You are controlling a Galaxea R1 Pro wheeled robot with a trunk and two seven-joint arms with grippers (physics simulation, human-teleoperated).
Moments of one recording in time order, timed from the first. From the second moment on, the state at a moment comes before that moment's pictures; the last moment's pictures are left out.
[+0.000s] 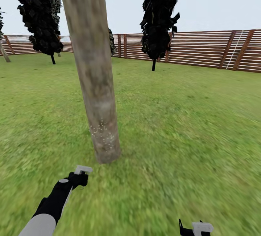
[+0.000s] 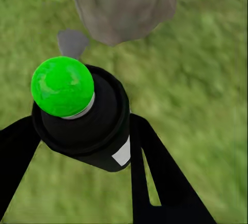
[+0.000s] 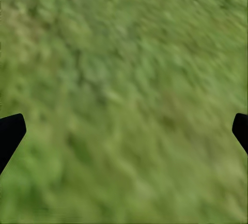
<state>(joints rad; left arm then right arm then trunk) -0.56 0.01 0.30 -0.70 -0.43 0.25 -0.27 -0.38 -0.05 0.07 -0.03 -0.02 -0.71 -0.17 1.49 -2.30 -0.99</state>
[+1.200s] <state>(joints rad) -0.61 0.00 0.37 -0.69 -0.43 0.24 -0.27 -0.38 -0.06 0.06 -0.04 -0.02 -0.71 -0.18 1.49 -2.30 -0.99</state>
